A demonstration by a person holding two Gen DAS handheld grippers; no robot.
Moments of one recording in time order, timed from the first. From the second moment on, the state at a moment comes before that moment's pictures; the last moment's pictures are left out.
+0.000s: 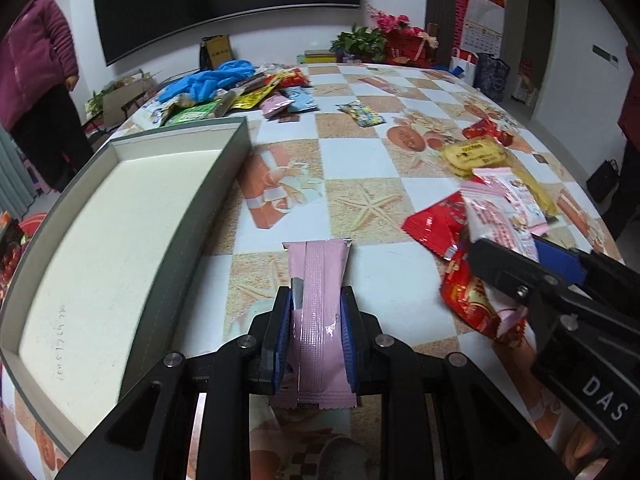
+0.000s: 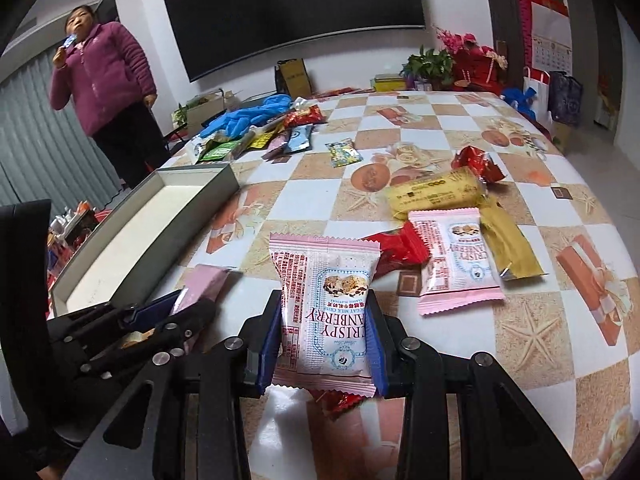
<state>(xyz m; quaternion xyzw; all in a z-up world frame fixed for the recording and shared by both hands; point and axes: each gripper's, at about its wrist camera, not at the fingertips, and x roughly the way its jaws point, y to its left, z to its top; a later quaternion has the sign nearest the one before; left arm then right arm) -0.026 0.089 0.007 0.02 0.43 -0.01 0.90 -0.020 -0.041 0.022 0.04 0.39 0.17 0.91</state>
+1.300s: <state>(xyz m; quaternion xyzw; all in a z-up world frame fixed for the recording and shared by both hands) -0.043 0.110 0.050 0.00 0.38 -0.01 0.92 -0.023 -0.046 0.035 0.08 0.38 0.19 0.90</state>
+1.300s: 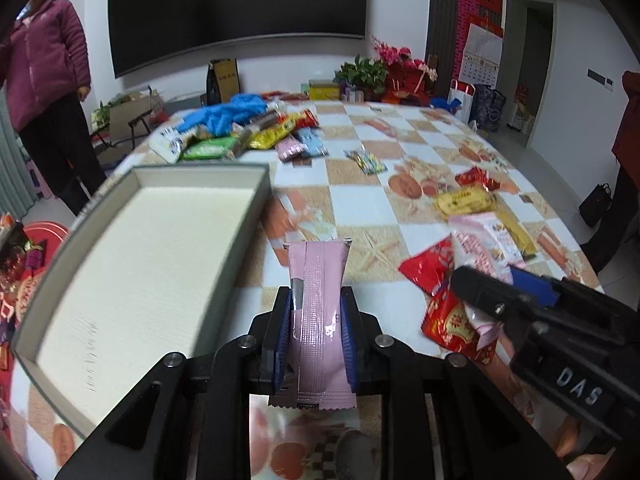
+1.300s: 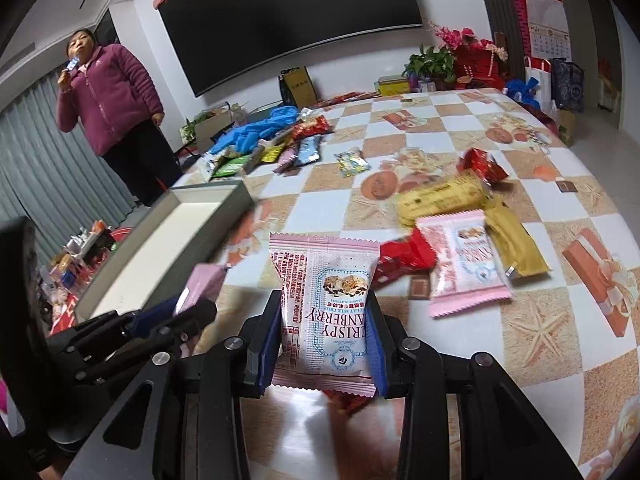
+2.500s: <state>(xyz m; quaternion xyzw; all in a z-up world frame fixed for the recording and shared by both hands) 0.007 0.257 0.063 -0.03 0.44 0.11 0.89 0.038 0.131 0.072 -0.01 0.43 0.31 0.85</state>
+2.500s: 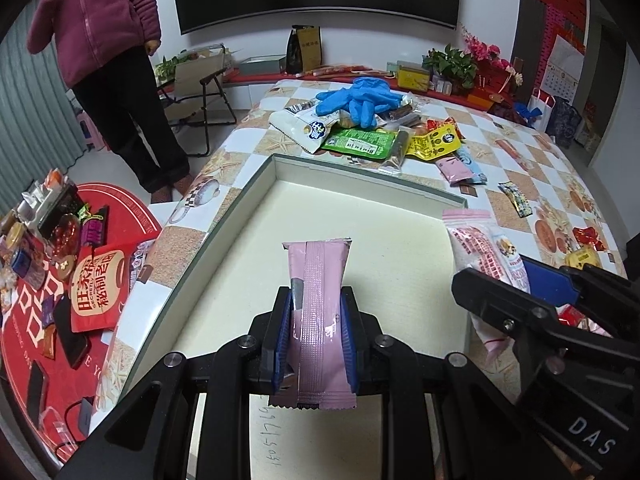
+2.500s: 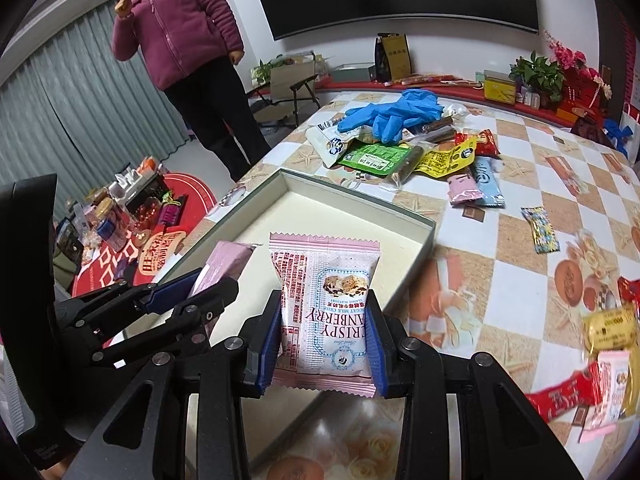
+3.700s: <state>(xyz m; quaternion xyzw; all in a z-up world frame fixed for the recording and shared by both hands) 0.063 0.283 0.041 -0.03 0.49 0.10 0.86 0.089 0.158 0.054 -0.03 0.46 0.27 0.85</state>
